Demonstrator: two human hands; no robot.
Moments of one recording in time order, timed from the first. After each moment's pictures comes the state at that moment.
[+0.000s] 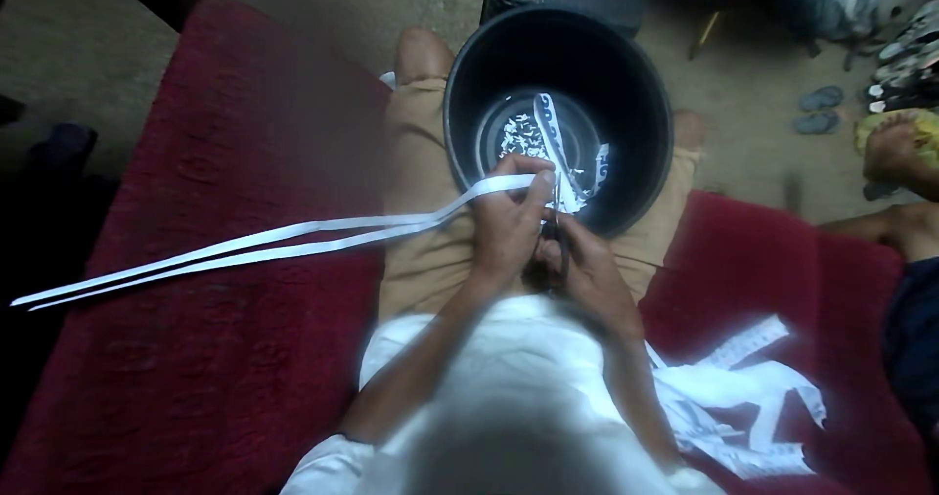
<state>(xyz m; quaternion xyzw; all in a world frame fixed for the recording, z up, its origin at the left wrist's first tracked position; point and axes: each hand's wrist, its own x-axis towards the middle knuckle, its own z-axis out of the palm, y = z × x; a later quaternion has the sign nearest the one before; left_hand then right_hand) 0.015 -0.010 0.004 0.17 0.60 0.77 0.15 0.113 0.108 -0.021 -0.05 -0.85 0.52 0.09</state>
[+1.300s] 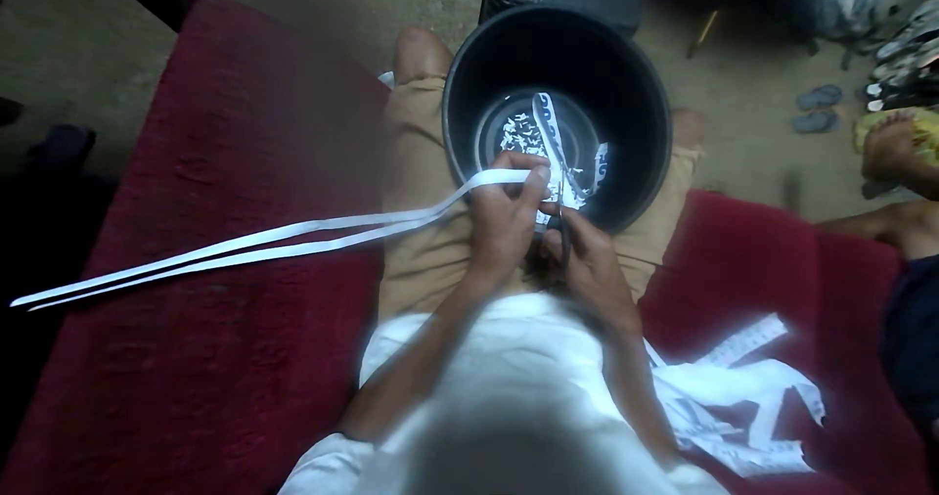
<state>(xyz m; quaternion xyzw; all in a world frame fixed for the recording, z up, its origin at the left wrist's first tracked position) 0.010 -0.011 0.000 0.18 0.61 0.76 0.14 0.109 0.109 -0.023 -0.06 -0.83 0.54 0.11</state>
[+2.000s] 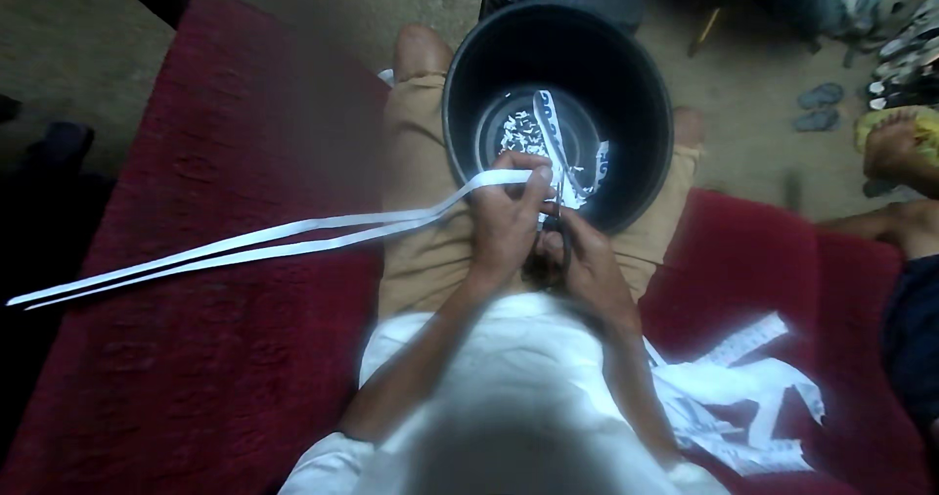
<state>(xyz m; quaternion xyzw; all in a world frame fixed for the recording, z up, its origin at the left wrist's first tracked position) 0.014 -0.009 0.002 0.17 0.59 0.78 0.14 0.109 0.109 -0.022 -0.04 -0.85 0.50 0.11</state>
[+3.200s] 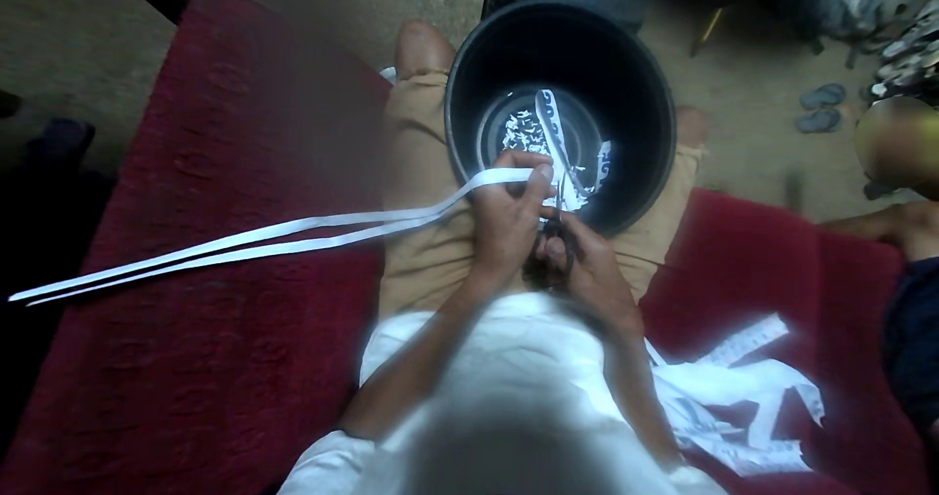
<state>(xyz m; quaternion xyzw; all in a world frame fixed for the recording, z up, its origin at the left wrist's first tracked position) 0.013 -0.010 0.002 0.17 0.60 0.77 0.13 0.114 0.108 -0.022 -0.05 -0.84 0.54 0.08</state>
